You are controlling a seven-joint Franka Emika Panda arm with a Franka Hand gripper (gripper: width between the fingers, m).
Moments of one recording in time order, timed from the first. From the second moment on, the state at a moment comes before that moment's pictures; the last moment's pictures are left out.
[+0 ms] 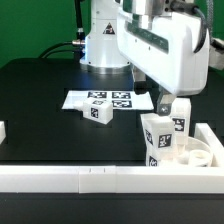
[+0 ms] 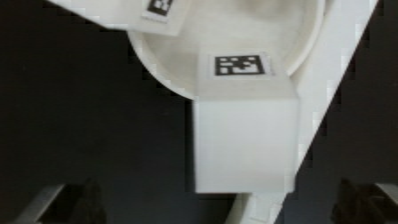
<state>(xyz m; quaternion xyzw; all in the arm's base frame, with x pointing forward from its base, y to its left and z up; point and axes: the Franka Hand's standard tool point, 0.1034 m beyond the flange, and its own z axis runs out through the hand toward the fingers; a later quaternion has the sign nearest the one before) 0.626 0.036 0.109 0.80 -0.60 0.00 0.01</state>
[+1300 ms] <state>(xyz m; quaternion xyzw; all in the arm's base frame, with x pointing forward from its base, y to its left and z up) 0.567 0.014 0.105 0.98 -0.21 0.00 -0.02</state>
